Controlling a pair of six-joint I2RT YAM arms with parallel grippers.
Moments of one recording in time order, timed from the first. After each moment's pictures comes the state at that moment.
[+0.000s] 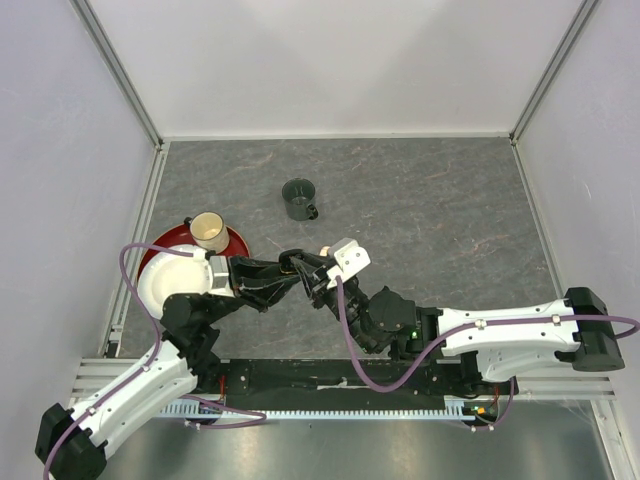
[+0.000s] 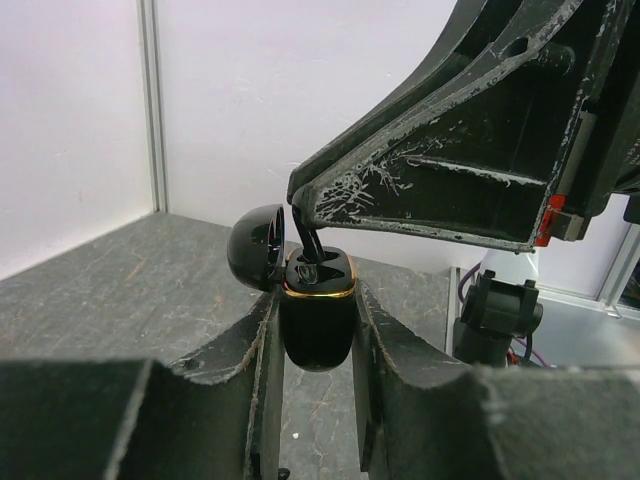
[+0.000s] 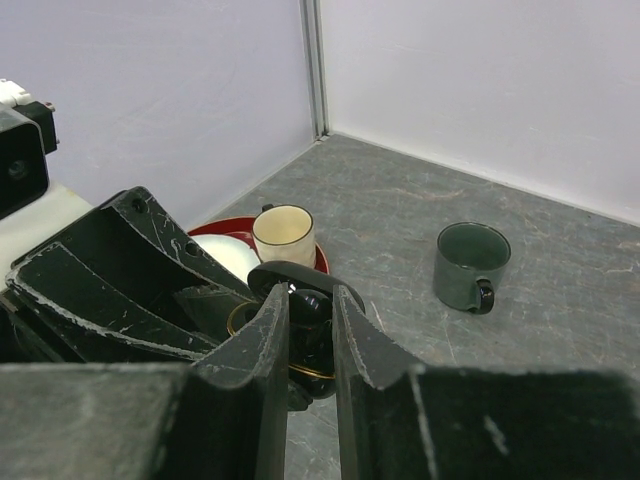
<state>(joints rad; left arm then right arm) -0.66 0.52 0.20 0.84 0.49 -0.35 1.52 1.24 0.93 0.52 0.84 -0.06</state>
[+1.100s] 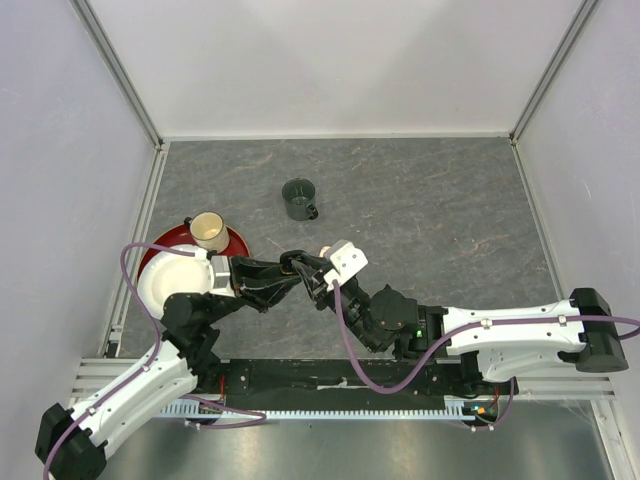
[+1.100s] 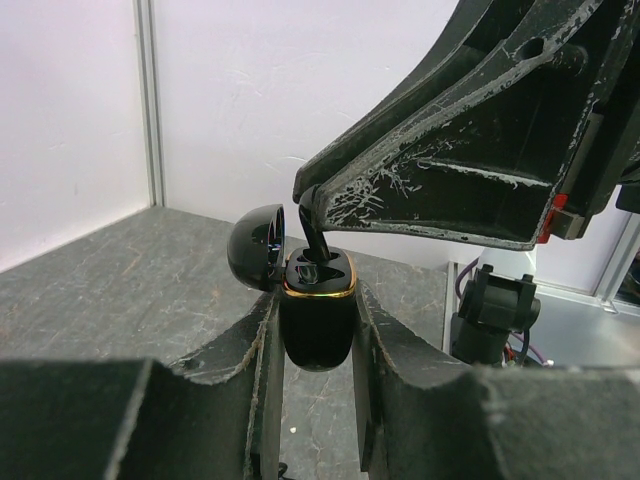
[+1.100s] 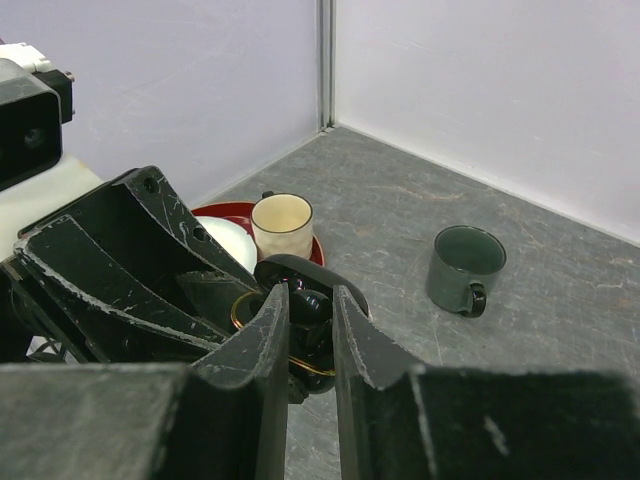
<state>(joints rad) -0.66 0.52 0.20 0.82 0.49 -0.35 1.51 1.21 0.93 0.45 0.79 -0.09</state>
